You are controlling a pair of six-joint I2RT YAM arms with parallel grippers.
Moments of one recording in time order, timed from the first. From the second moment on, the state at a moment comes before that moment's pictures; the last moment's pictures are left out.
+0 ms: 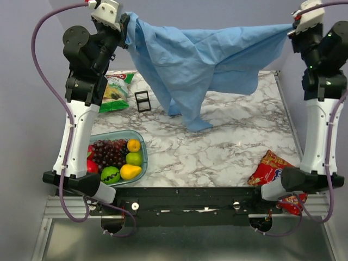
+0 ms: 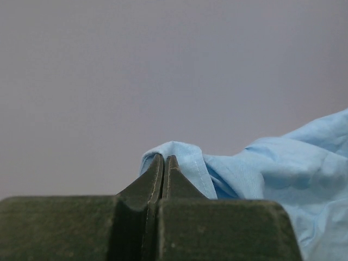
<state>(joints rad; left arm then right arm) -0.22 1.47 1.97 -0.18 0.20 0.15 -0.10 1.52 2.05 -0.46 -0.20 -0.57</state>
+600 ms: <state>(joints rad) -0.29 1.47 2.32 -0.07 0.27 0.34 -0.11 1.37 2.28 -0.15 -0.05 -0.66</state>
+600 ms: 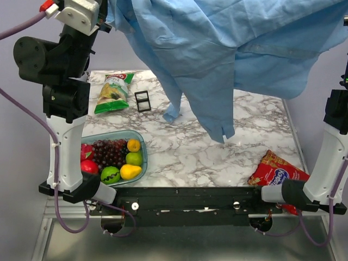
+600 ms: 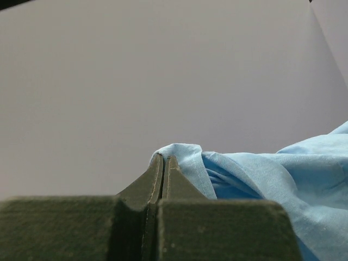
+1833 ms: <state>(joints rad) -0.31 1.51 1.22 -0.16 0.24 0.40 -0.12 1.31 0.98 -0.16 -0.14 -0.72</state>
